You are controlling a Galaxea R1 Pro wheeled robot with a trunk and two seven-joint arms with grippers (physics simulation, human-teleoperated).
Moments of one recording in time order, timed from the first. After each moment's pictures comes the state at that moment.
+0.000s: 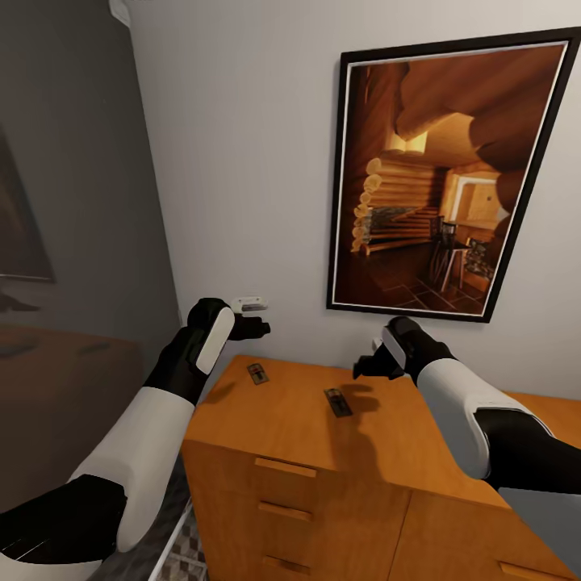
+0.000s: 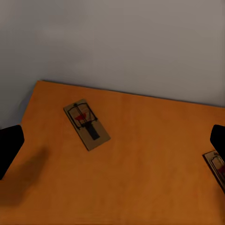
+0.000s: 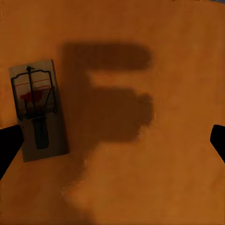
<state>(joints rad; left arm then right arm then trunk) -1.03 -0.15 -0.16 -1.00 0.40 1.03 0.32 -1.23 0.01 -0.04 -0.32 0.04 1.04 0.05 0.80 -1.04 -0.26</state>
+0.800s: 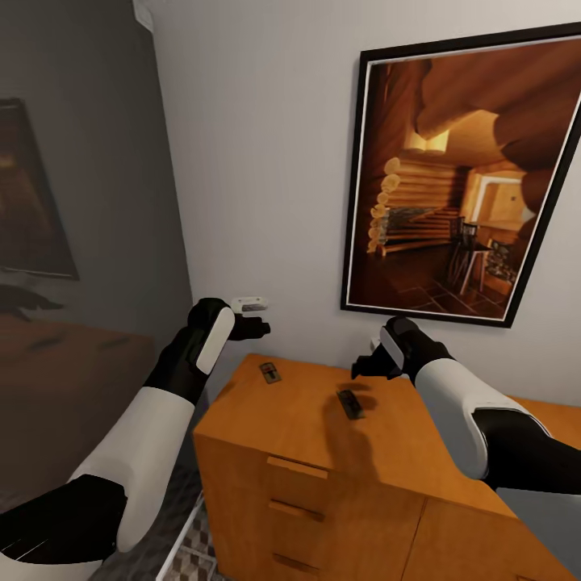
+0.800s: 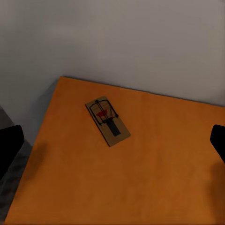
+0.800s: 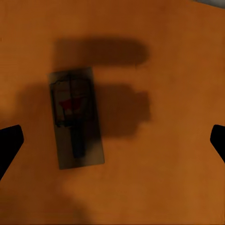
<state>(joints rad) -1.03 -0.15 -0.16 -1.00 0.40 1.03 0.32 -1.23 0.02 -0.04 -0.32 0.05 1.04 0.05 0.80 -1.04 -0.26</state>
